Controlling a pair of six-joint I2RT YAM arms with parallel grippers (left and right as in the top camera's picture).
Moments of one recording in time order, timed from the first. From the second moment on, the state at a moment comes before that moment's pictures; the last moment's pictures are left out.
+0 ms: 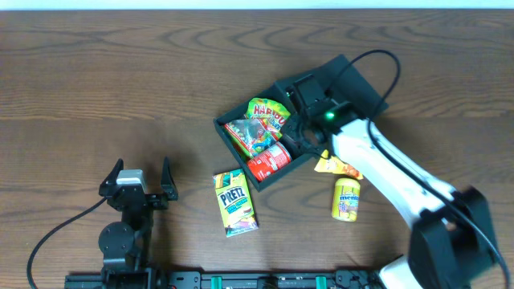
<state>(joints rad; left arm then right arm) 0.01 0.01 0.01 -0.10 0.02 -0.04 0.51 1.66 1.20 -0.75 0.01 1.19</state>
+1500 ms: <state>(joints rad) 0.01 0.01 0.01 -0.10 0.02 -0.04 0.51 1.70 1.12 -0.77 0.01 1.42</state>
